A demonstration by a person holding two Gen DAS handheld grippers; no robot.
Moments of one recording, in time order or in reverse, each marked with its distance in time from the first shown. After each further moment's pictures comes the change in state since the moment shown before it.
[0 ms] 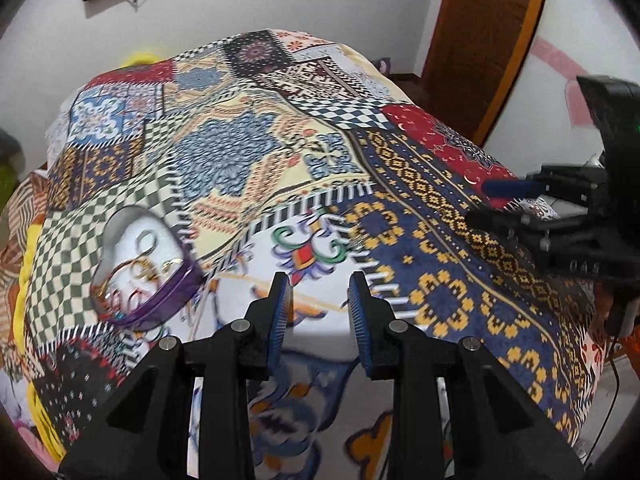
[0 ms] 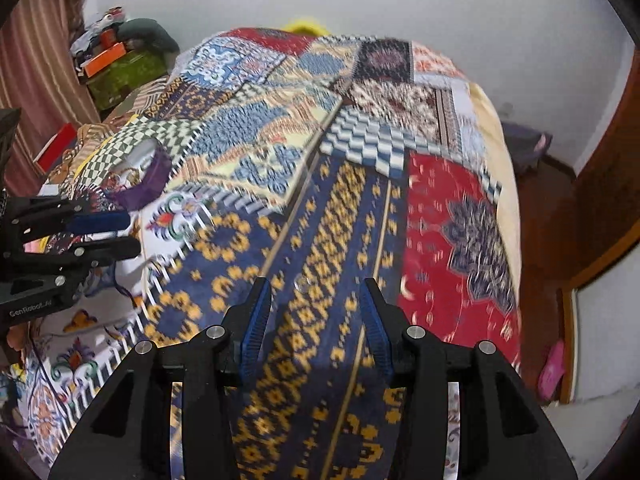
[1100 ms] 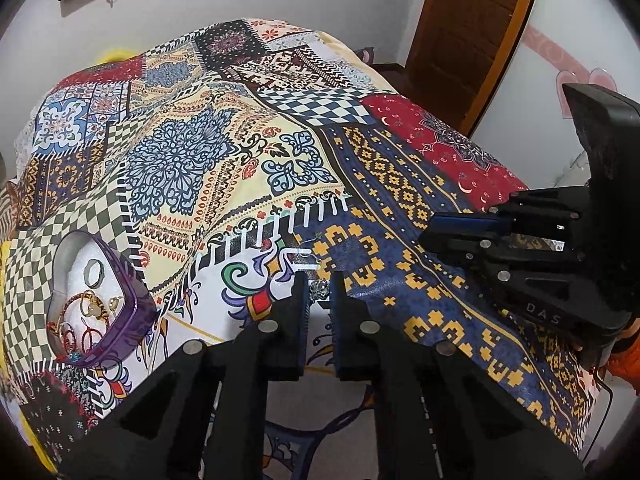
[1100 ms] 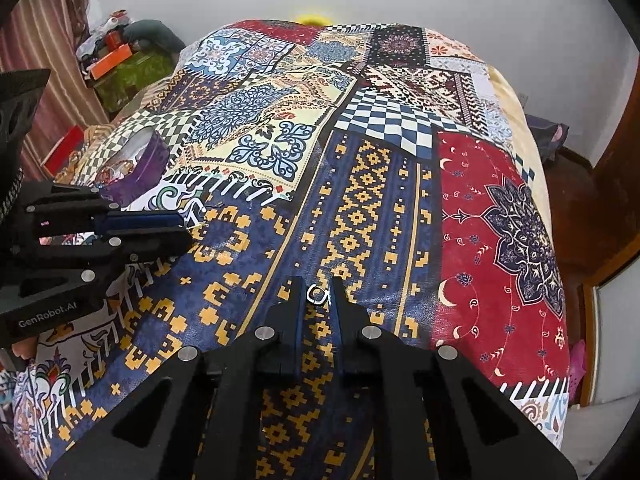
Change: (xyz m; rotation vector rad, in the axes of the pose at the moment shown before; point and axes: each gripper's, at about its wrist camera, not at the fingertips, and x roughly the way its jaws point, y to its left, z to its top) left arm 0.036 -0.011 0.018 0.019 0.030 -0.053; right arm 0.030 0.006 0.002 -0.013 -0.017 0.025
